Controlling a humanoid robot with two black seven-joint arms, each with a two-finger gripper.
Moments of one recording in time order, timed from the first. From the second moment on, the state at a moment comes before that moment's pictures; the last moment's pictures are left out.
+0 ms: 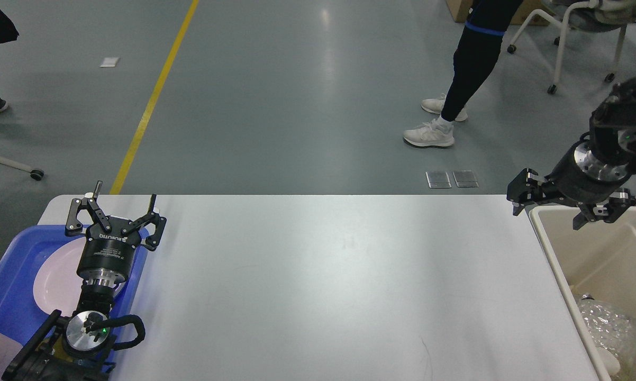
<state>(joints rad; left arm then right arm) -0.25 0.11 -1.44 -0.81 0.15 -0.57 -0.25 1.95 -0.37 -1.37 1.13 0.04 0.73 -0.19</state>
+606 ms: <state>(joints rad) -0.25 0.11 -1.44 -0.81 0.15 -0.57 -0.25 2.47 -0.31 -1.38 1.66 0.10 0.78 -0.19</state>
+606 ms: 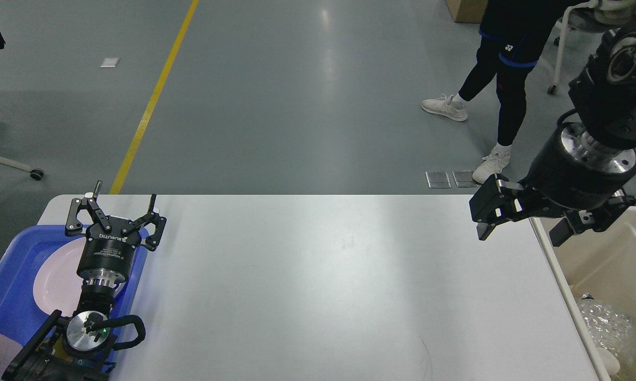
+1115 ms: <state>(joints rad) -0.25 0.11 -1.44 -0.81 0.15 -0.57 -0.25 2.01 -0.28 -1.37 1.70 0.28 0.46 -0.19</state>
